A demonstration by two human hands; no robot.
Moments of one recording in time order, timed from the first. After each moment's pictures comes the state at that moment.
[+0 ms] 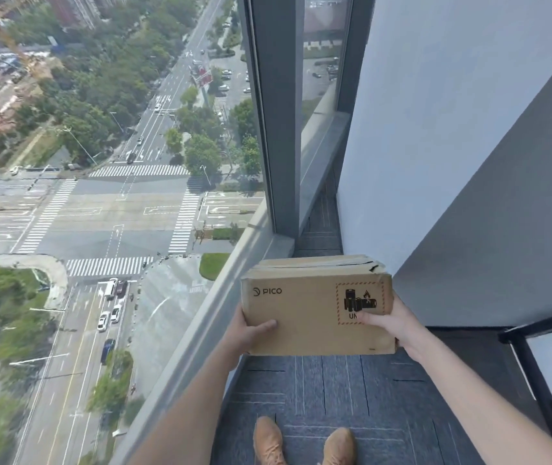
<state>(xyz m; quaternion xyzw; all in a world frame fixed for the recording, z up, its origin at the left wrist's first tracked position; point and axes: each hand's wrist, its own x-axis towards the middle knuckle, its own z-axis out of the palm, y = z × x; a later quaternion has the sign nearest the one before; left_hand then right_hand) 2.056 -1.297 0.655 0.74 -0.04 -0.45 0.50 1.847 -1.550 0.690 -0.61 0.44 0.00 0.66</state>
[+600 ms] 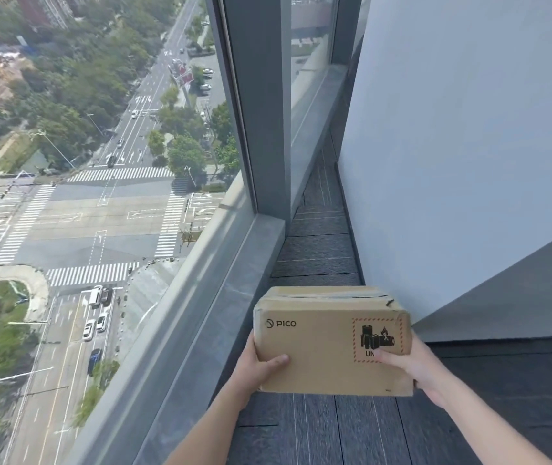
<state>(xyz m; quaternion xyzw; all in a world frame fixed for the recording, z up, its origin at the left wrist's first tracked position) 2.137 -1.397 0.210 0.74 -0.07 -0.49 0.46 1.904 -1.638 0.252 -0.57 0.50 0.03 0.65</state>
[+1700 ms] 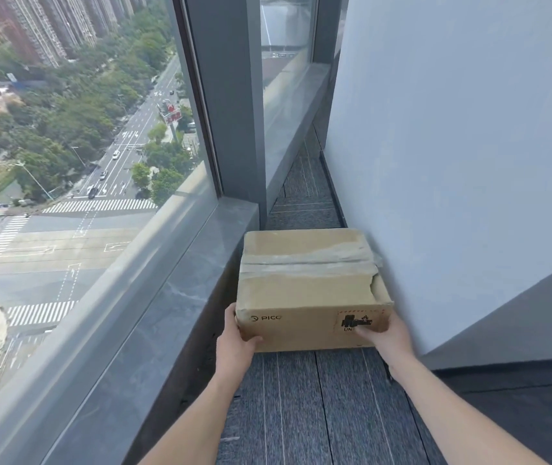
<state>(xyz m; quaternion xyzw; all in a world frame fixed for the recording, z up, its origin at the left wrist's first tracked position) 2.189 -1.514 -0.048 0.84 -0.13 -0.29 0.44 1.979 -1.723 -0.038 -0.61 0.55 -0.16 0.55</state>
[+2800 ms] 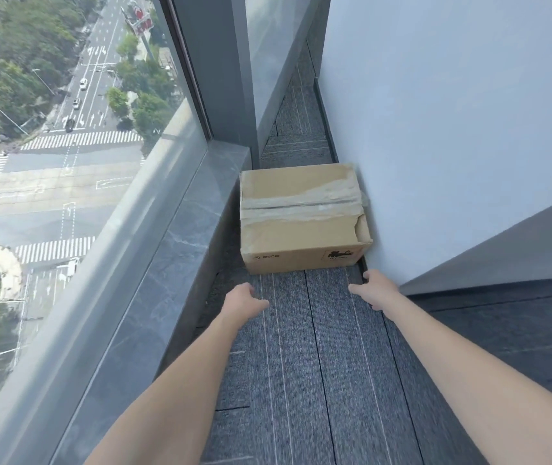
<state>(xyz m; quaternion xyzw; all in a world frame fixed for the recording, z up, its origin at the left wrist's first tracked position) 2.165 -1.504 0.029 0.86 -0.18 -0.45 0.13 1.966 -1.706 0.025 -0.68 0.57 0.17 0.42</state>
